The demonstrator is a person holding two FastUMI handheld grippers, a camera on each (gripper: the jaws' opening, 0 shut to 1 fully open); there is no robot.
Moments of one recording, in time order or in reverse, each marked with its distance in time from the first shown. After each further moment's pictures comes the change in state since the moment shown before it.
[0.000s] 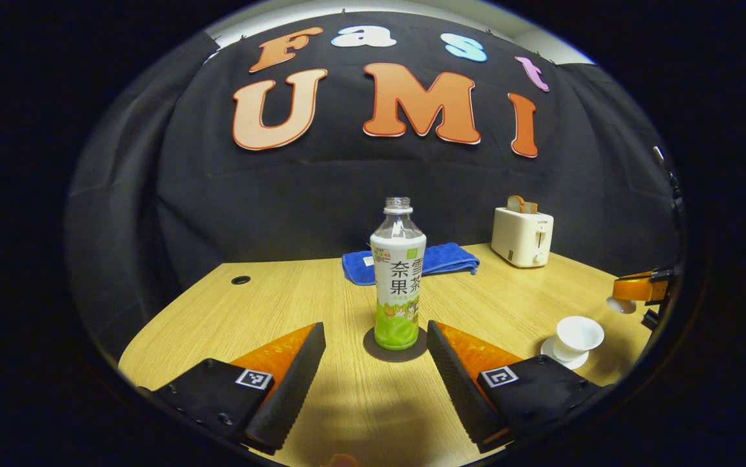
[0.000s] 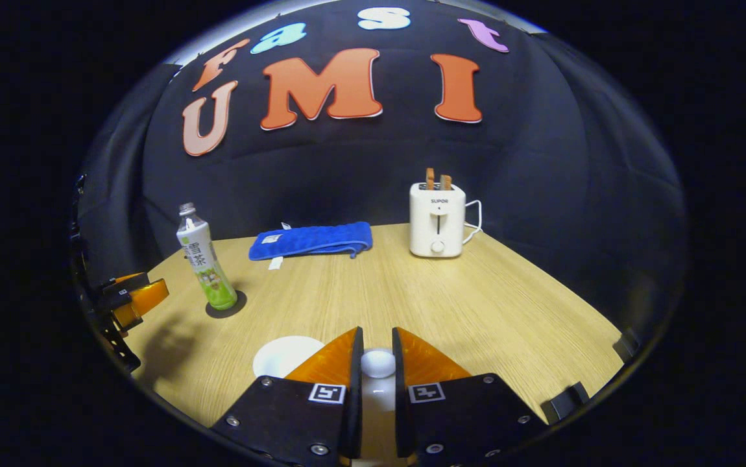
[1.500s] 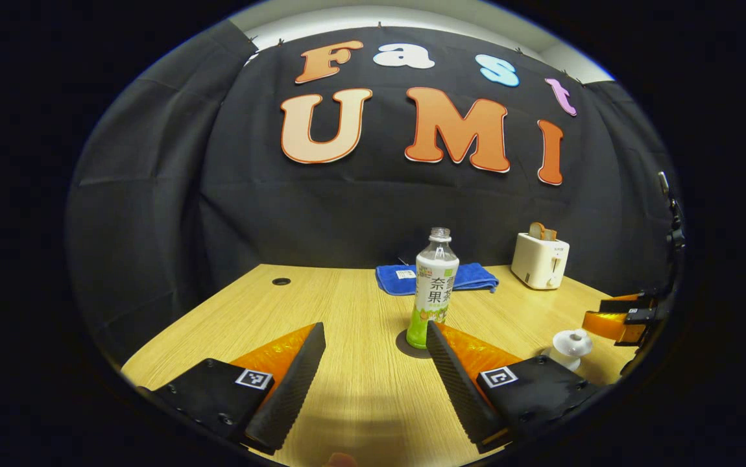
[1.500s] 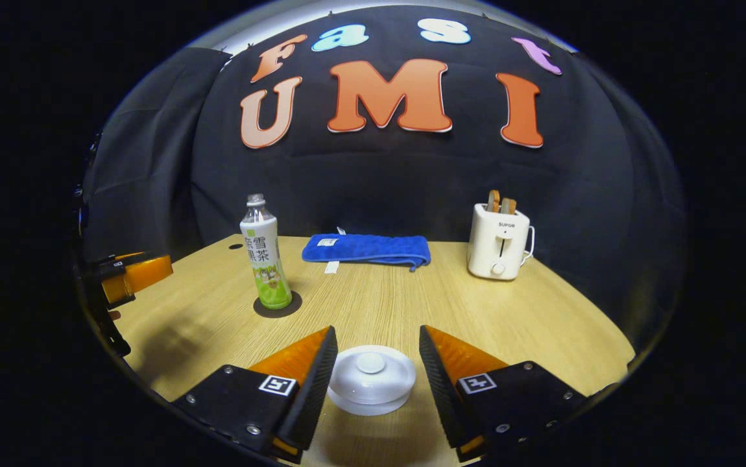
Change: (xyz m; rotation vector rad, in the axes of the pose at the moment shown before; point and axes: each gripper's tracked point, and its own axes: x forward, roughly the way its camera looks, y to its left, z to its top) left arm -0.047 0.047 0.026 -0.055 -0.070 0.106; right arm -0.017 0.051 0.016 -0.111 -0.092 0.133
